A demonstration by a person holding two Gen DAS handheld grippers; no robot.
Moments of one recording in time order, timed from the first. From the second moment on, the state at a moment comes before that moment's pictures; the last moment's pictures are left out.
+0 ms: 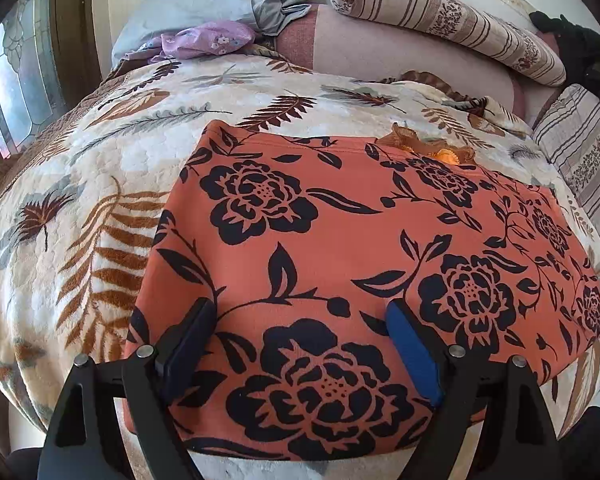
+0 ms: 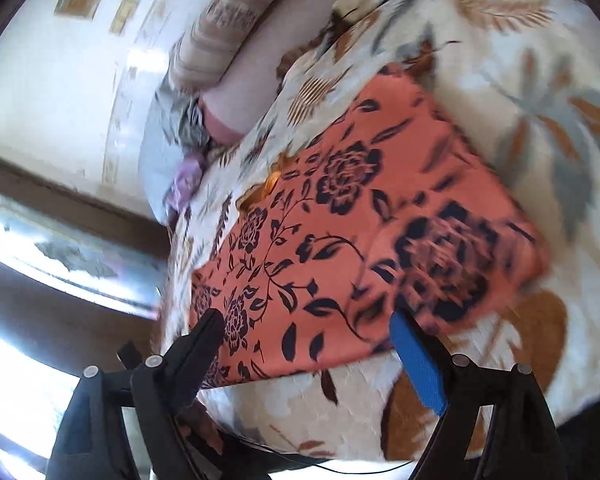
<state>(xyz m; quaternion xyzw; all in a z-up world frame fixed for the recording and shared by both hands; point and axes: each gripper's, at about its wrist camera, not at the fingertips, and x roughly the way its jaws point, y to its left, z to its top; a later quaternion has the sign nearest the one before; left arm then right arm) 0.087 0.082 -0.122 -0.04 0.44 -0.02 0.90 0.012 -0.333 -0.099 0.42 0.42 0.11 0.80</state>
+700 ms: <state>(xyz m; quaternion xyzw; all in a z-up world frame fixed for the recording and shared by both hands) 0.094 0.006 -0.090 -0.06 0.43 -0.06 0.90 0.027 -0.365 -0.102 0.32 0.41 -0.02 0.86</state>
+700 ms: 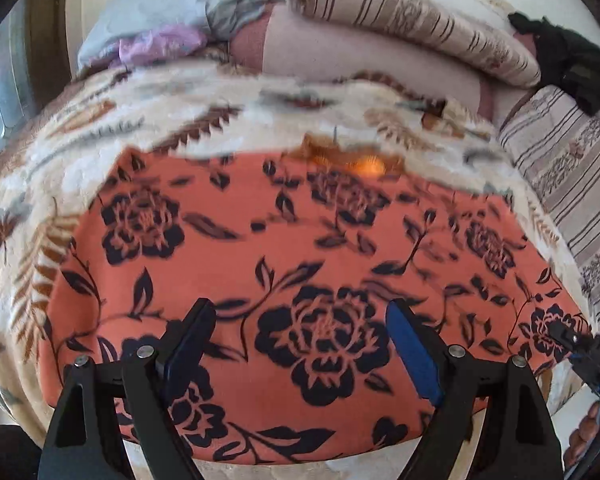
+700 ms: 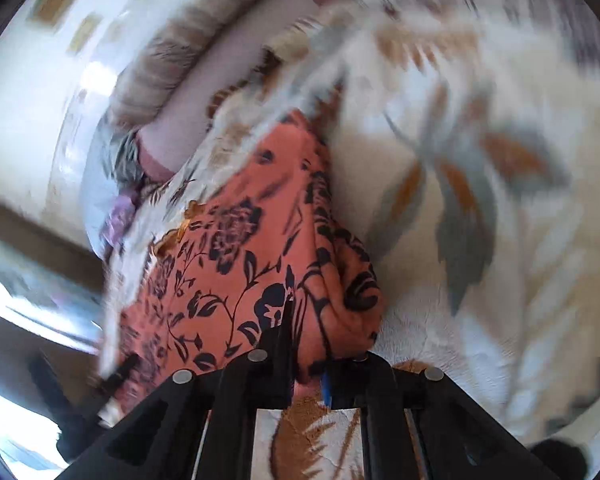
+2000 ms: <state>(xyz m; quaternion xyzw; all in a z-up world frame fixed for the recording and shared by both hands) 0.083 0.063 -0.088 -0.05 0.40 -0.01 0.91 0.185 -0.408 -0.079 0.27 0.44 0.00 0.85</state>
